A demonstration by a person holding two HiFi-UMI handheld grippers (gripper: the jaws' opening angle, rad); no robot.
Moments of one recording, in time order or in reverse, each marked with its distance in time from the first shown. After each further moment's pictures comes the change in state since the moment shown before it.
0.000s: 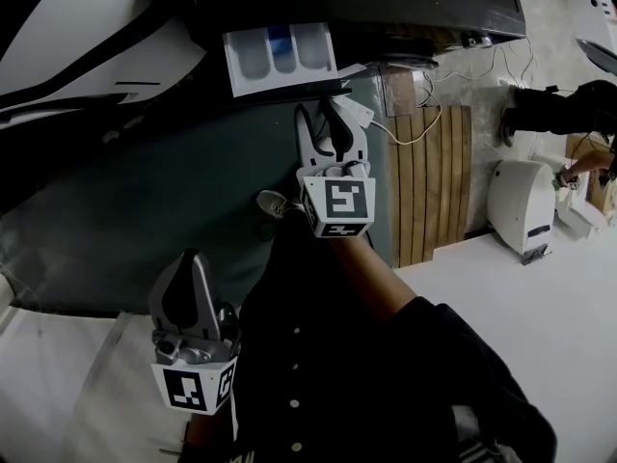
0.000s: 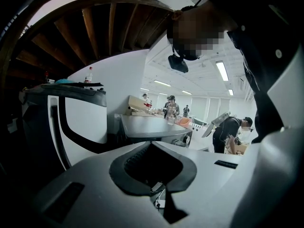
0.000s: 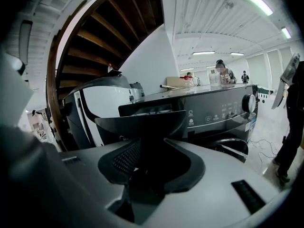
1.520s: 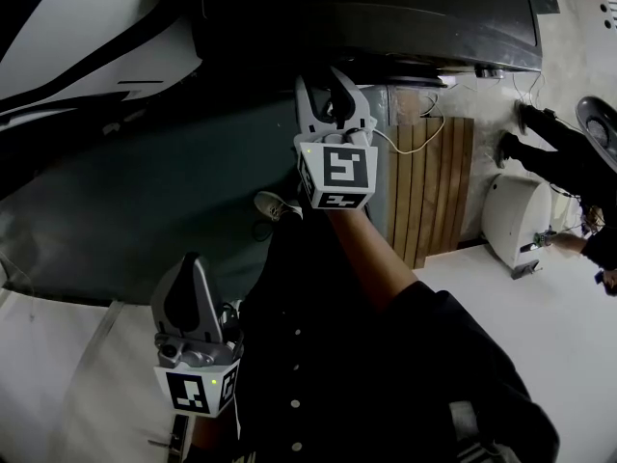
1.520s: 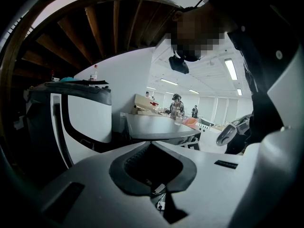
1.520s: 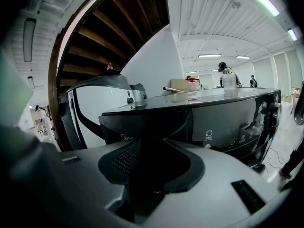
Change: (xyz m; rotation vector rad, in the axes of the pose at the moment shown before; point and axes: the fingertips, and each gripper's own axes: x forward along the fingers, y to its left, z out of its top) left arm 0.034 0.011 0.012 -0.040 0.008 0.079; right arm 0.080 -0.017 0.041 -0.072 -0.033 0.030
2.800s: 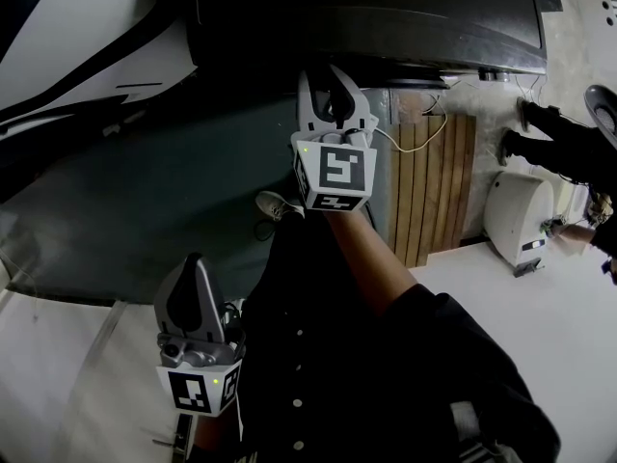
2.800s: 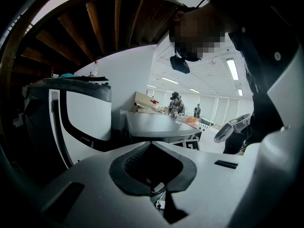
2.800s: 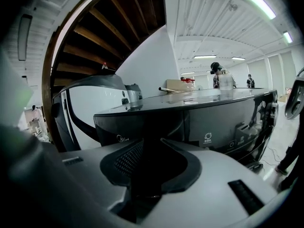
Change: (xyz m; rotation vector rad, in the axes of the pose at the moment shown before) left arm 0.013 0.002 -0.005 -0.011 0.025 -0.001; right arm 0.009 -0.007 0.005 0.016 -0.005 -0.055
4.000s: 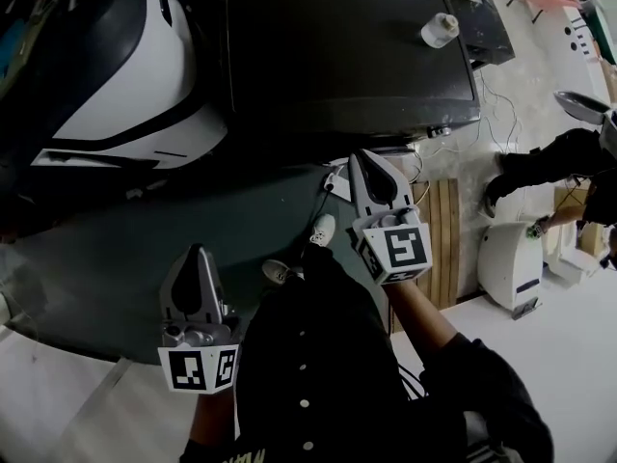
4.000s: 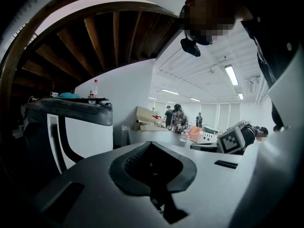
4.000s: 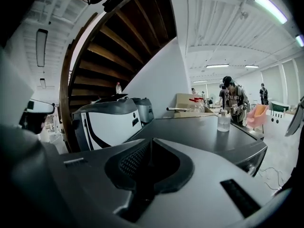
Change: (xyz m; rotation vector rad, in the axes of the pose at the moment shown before) left arm 0.001 0.020 0.084 0.031 -0.156 0.034; right arm -0.112 -0.030 0.126 -0.081 -0.076 0.132
